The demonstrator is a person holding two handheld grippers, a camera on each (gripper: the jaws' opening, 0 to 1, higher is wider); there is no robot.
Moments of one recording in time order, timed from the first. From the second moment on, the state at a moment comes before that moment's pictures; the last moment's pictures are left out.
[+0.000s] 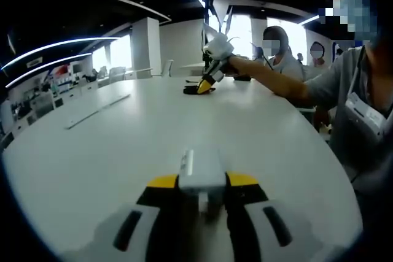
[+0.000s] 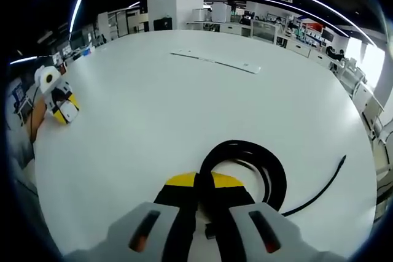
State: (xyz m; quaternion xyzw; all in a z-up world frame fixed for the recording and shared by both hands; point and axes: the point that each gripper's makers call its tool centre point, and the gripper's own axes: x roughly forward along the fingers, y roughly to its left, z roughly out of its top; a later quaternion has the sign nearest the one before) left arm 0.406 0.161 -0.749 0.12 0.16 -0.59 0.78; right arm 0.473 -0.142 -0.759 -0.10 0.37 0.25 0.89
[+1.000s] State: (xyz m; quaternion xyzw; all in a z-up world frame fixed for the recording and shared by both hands) left arm 0.405 0.160 -0.748 0.12 0.16 -0.59 0.78; right arm 0.433 -0.124 -0.757 -0.11 0.36 0.28 0.88
